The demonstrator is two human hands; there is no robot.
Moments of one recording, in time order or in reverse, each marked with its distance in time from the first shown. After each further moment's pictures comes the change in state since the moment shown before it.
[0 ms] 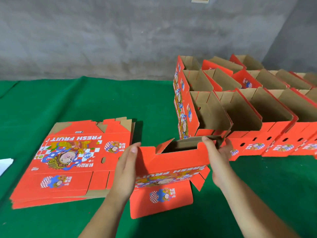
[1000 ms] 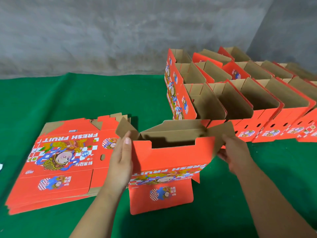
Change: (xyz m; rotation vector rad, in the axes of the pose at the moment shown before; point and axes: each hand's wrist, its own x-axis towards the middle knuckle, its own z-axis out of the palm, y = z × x) left_hand 0.004 0.015 -0.028 0.156 -0.025 0.104; right_hand 0.005 -0.012 -0.042 0.026 0.066 0.139
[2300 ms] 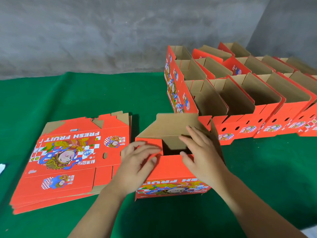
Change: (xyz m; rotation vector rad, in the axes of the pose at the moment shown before) left_hand 0.005 -0.032 -0.005 0.594 -0.349 0.506; right_hand -0.088 0.023 0.043 -1.110 -0.335 -1.161
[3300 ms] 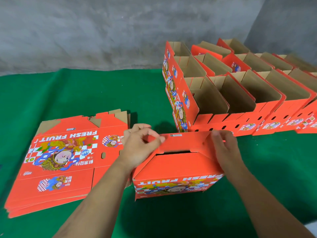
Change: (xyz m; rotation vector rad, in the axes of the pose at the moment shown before) left_hand 0.064 -0.010 0.005 -0.163 0.015 -0.342; right_hand -0.006 0.049 0.000 0.637 0.198 0.776
